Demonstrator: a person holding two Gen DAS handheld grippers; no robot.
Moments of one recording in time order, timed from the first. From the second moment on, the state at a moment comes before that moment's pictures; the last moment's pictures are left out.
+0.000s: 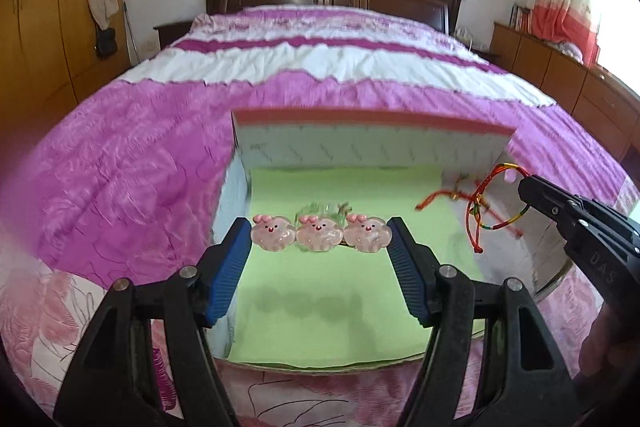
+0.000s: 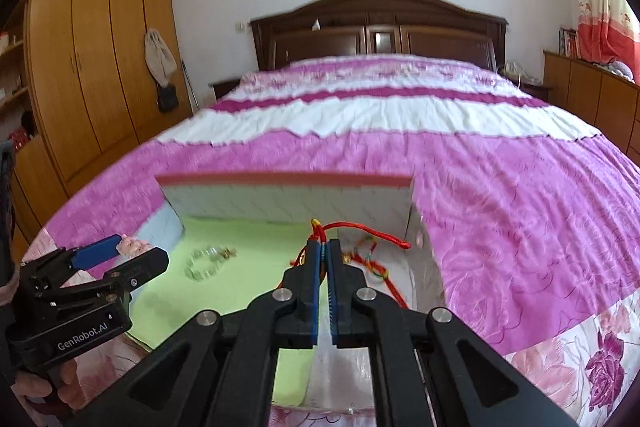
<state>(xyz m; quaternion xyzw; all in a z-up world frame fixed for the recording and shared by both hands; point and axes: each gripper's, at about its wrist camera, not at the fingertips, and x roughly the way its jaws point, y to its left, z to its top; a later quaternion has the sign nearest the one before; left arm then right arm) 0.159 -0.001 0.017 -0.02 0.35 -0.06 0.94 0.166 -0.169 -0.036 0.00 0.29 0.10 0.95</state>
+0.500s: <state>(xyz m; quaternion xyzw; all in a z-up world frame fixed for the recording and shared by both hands) 0.171 -0.014 -0.010 0.00 0.40 -0.05 0.91 0.195 -0.172 -0.075 -0.04 0.38 0.05 0.92</state>
